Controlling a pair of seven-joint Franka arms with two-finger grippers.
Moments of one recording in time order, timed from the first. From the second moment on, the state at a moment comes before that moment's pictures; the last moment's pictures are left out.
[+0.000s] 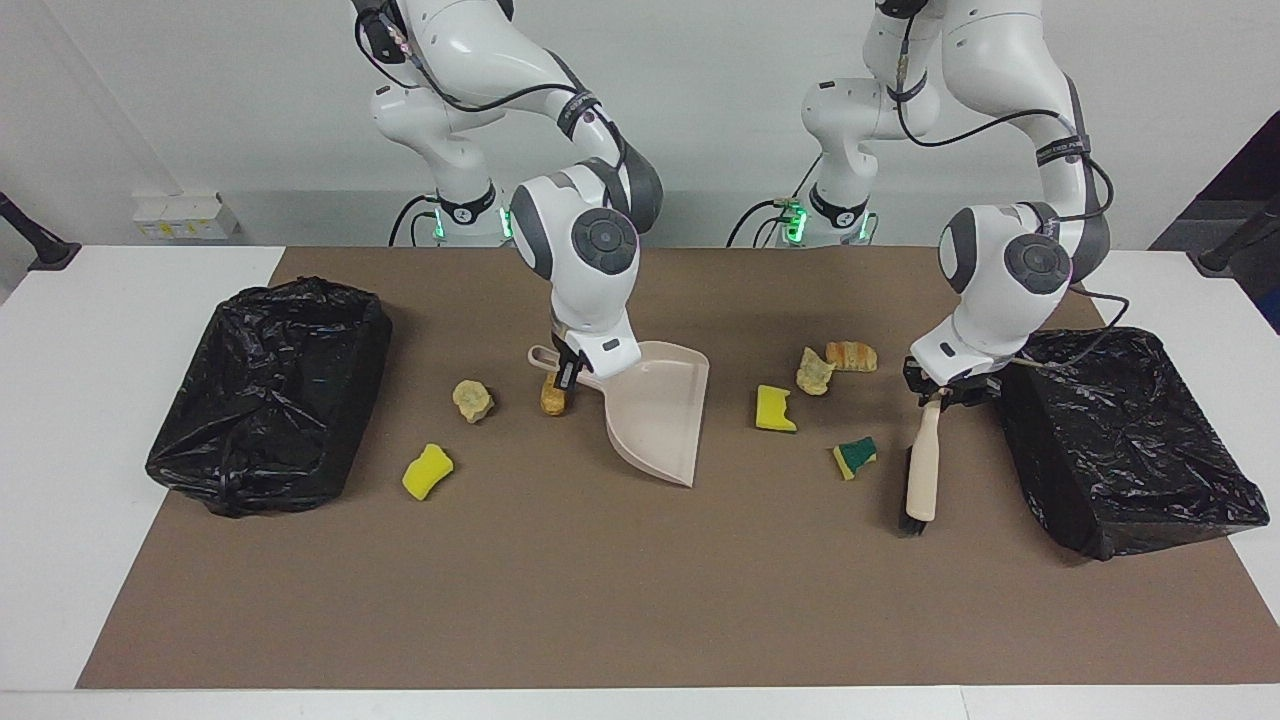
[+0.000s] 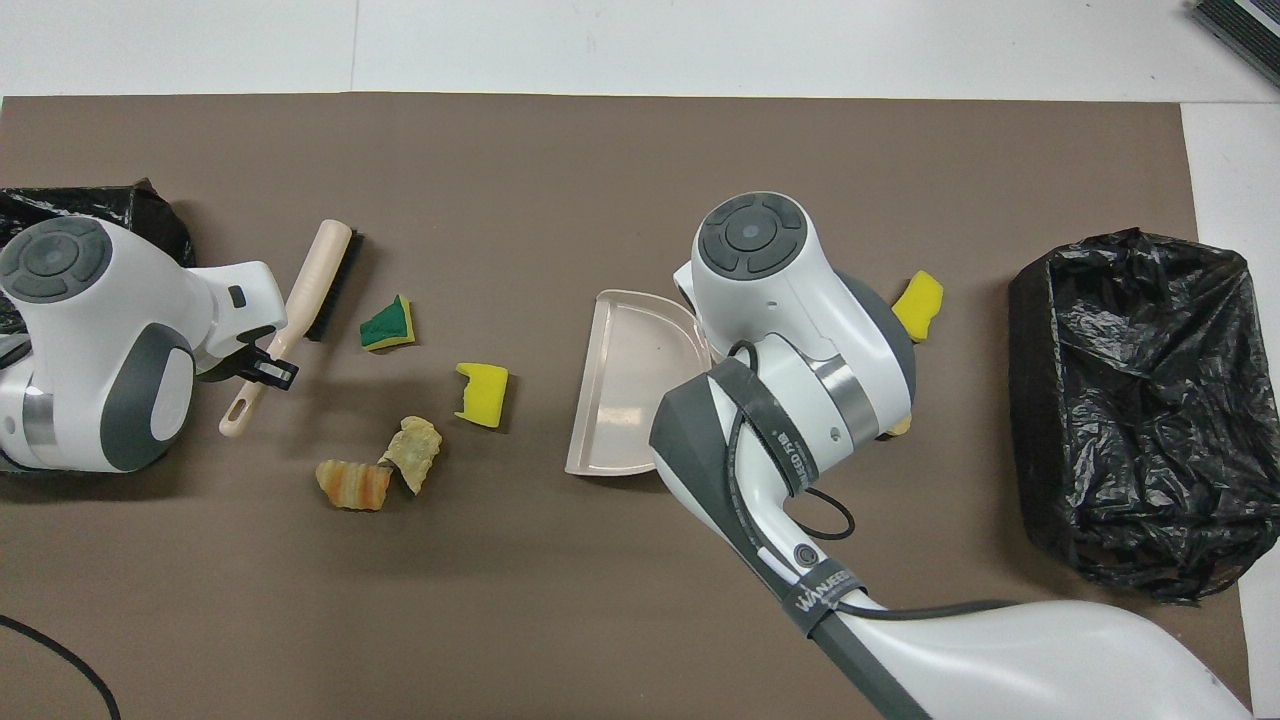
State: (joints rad) left arm -0.08 0.18 0.00 -2.04 0.09 2.12 0.31; right arm 0.40 0.37 0.11 -1.62 -0.15 1.70 -0.83
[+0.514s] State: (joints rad) left arm -0.20 0.11 -0.02 -2.12 0.08 2.05 0.15; right arm 0.40 0.33 0.10 -1.68 -0.19 1.73 -0.87
